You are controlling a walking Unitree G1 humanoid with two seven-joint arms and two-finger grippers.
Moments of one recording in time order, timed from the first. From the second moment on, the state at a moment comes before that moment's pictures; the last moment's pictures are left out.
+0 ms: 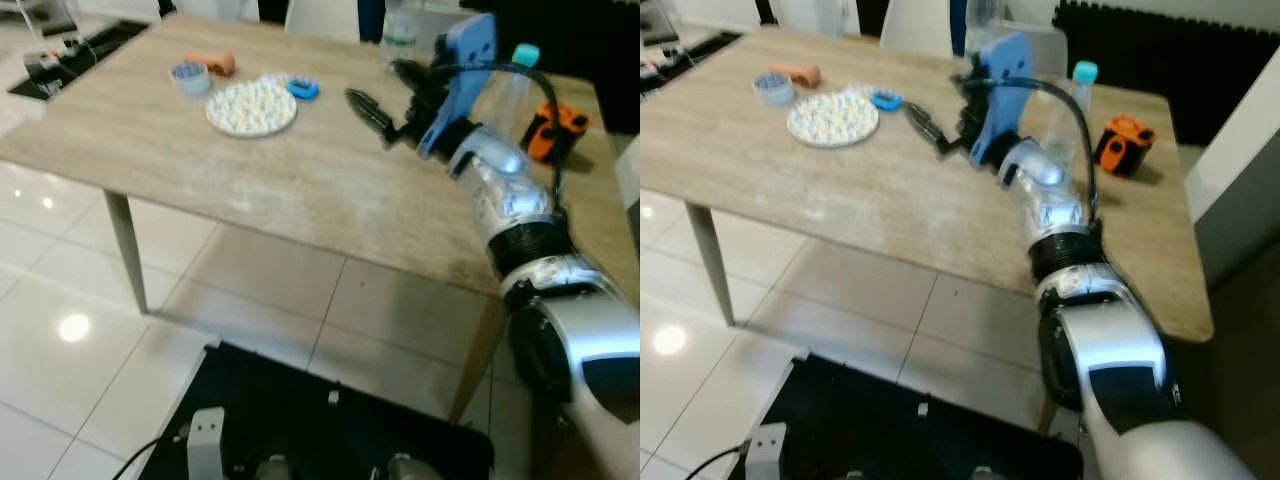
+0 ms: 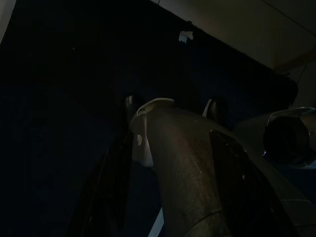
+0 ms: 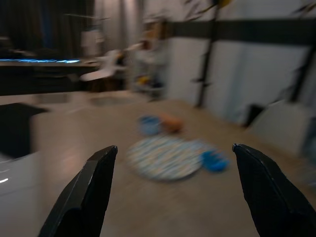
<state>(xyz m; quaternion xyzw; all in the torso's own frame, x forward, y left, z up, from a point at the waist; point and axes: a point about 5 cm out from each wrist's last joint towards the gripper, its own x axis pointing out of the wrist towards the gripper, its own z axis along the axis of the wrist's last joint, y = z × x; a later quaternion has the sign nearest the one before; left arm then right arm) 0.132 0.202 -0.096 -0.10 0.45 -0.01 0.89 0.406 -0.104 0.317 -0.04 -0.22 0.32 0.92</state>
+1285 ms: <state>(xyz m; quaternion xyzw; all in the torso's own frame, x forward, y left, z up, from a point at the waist) 0.159 0.223 -0.065 -0.06 0.30 -0.04 0.95 0.390 -0.253 0.421 -0.12 -0.29 -0.11 0.94</state>
